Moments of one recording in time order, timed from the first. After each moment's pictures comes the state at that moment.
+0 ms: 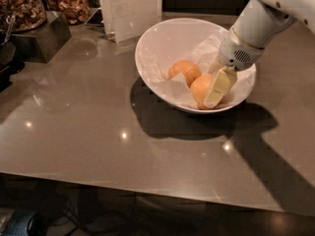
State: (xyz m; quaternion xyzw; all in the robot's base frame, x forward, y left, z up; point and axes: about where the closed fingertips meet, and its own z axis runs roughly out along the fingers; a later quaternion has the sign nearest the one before) arm 0.569 -0.151 0.865 -0.59 0.79 0.10 0.14
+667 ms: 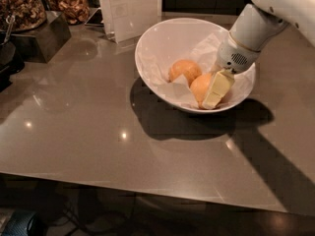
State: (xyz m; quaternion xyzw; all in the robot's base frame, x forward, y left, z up) arm 0.575 -0.152 0.848 -0.59 0.79 0.11 0.12
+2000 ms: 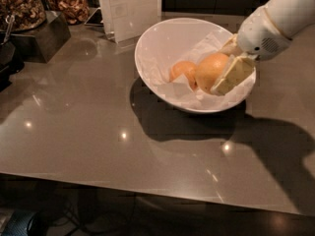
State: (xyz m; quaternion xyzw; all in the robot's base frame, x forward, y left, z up) arm 0.546 -0.144 0.925 -0.61 0.74 0.15 0.25
